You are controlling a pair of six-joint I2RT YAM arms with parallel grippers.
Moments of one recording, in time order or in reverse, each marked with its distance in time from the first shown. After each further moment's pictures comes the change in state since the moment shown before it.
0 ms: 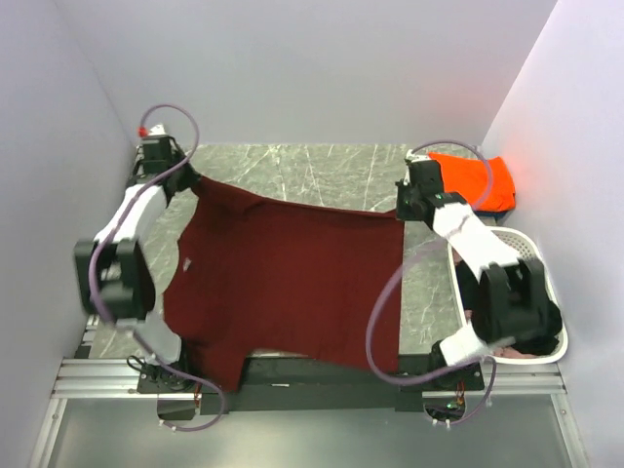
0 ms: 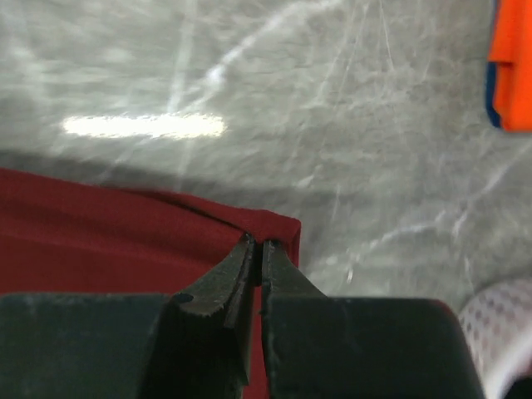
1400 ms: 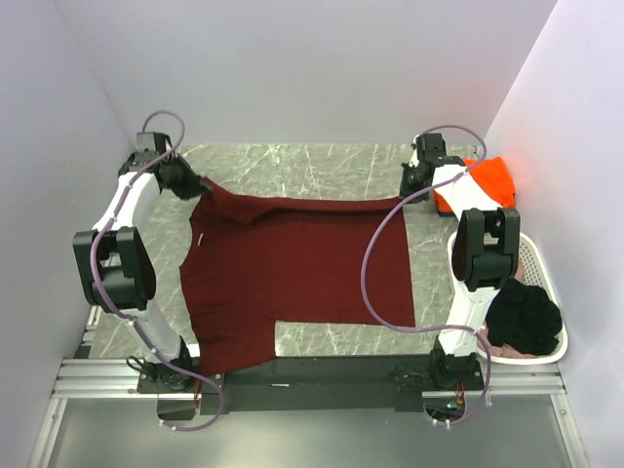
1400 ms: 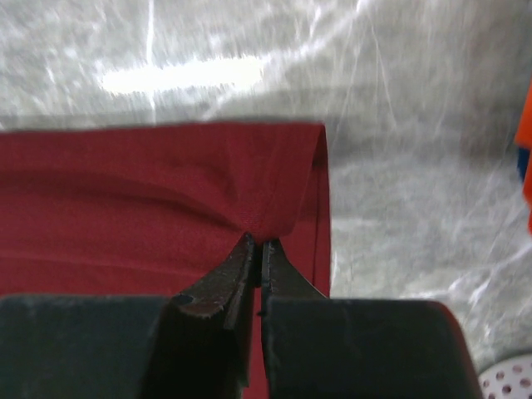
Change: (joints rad) left arm 0.044 0.137 0.178 -0.334 0.280 -0.199; right arm -0.140 0.469 0.453 -0.211 -0.169 0.036
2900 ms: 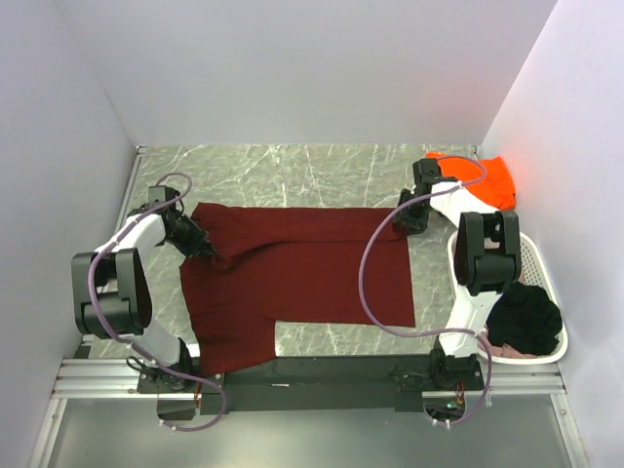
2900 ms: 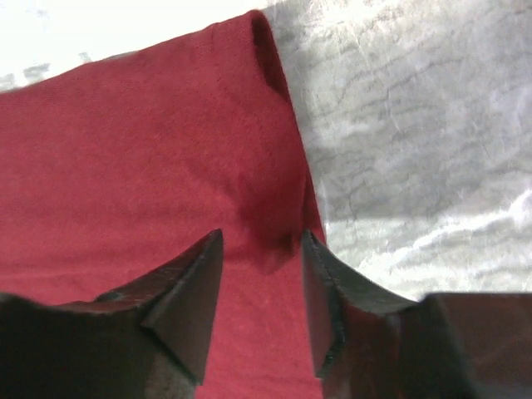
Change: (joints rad) left arm 0.005 -0.180 -0.502 -0.023 -0.039 -0.044; right arm 0.000 -0.035 -0.236 0.015 0.026 0.175
